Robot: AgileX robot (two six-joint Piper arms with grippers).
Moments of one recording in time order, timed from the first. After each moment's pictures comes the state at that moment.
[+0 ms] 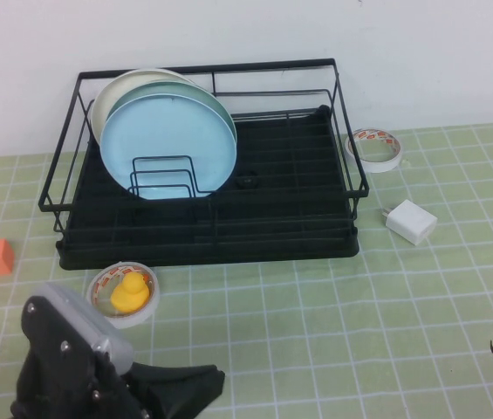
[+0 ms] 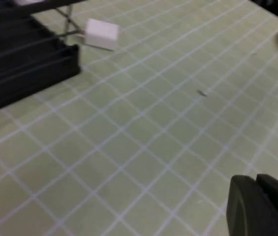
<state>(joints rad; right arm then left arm) 0.57 0.49 -0.39 -0.17 0.82 0.12 -0.84 0.86 -0.39 -1.69 0.14 1.44</state>
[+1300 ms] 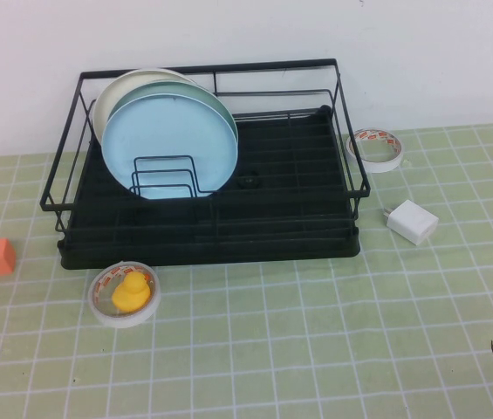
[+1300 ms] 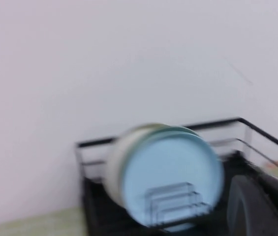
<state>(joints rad) 0.57 0.49 -0.38 -0.11 0.79 0.13 -0.30 0.43 -0.39 -1.70 0.02 1.68</state>
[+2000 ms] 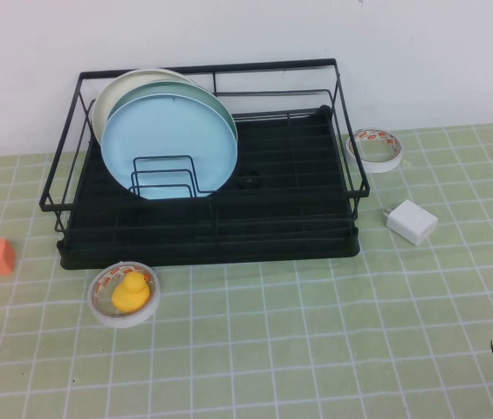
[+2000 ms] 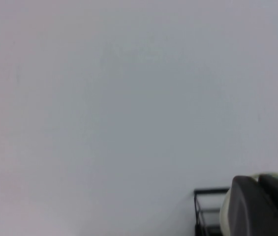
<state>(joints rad) 0.57 0.49 -0.38 -0.11 0.79 0.13 0.03 0.02 -0.25 -1.71 0.01 1.75</state>
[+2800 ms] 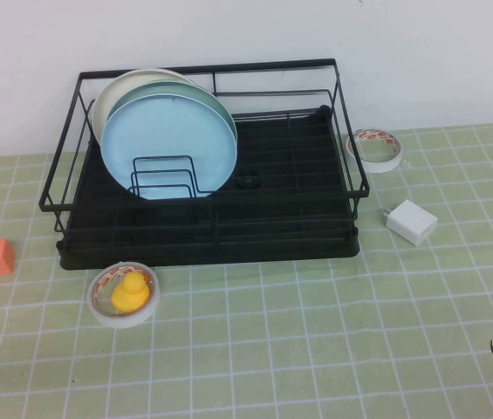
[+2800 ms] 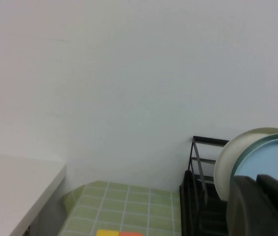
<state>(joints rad) 0.57 0.49 -0.38 -0.11 0.79 0.13 0.03 -0.01 -0.07 -1.73 -0.07 1.57</state>
